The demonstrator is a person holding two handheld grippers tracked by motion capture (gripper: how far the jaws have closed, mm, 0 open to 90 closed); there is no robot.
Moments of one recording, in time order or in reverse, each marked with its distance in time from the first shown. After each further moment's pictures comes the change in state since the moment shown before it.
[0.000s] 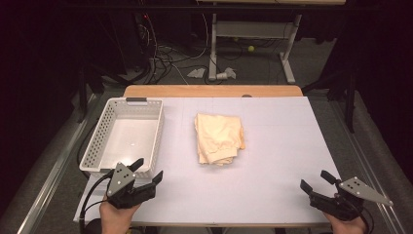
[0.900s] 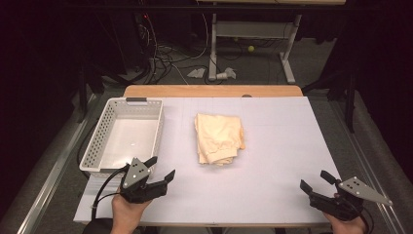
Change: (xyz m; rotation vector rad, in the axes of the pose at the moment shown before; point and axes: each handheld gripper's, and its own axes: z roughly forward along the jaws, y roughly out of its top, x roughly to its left) left arm -0.013 0.011 0.025 0.043 -0.071 0.036; right arm 0.000 0.000 0.000 0.005 0.004 -0.005
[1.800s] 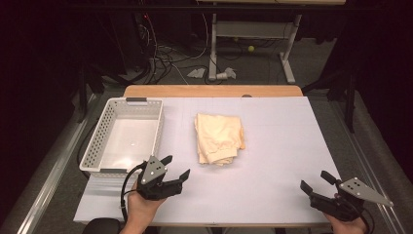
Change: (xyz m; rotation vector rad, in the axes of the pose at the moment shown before) left arm -0.021 0.011 0.028 0.011 -0.047 0.006; right arm 0.001 0.000 -0.002 -0.006 0.004 -0.006
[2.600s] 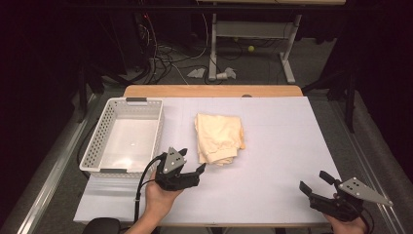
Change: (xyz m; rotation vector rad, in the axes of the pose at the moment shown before) left arm -0.013 0.024 0.038 0.013 -0.015 0.013; right arm 0.001 0.000 0.000 0.001 0.022 -0.006
